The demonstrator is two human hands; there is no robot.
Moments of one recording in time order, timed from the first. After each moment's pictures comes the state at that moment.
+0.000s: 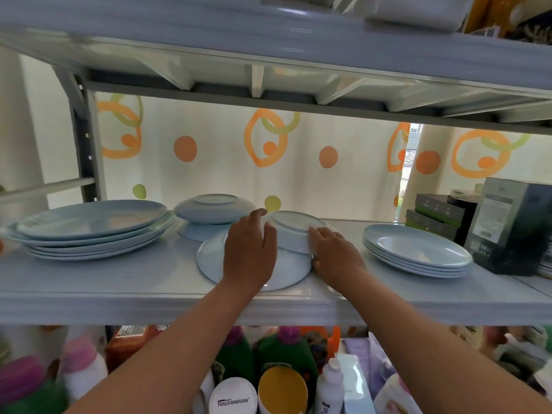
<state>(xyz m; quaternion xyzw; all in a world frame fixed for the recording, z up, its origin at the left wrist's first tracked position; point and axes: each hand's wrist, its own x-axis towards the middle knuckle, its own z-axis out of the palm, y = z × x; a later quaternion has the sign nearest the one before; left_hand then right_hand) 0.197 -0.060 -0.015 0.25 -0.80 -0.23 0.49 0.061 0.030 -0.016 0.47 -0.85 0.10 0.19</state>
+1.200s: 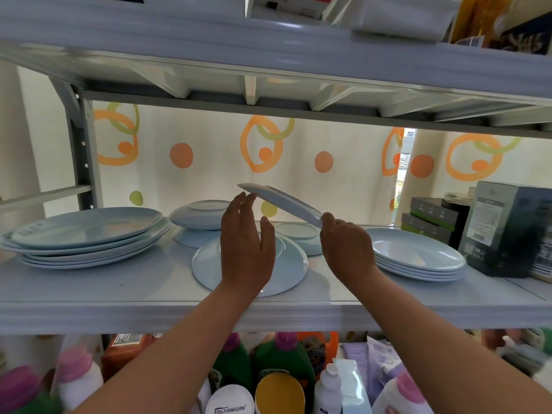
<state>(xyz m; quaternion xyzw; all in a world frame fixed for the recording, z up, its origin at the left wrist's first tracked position) 0.189 -0.055 -0.010 0.22 -0.74 -0.19 0.60 0.065 0.048 0.009 0.39 -0.81 0.10 0.42</state>
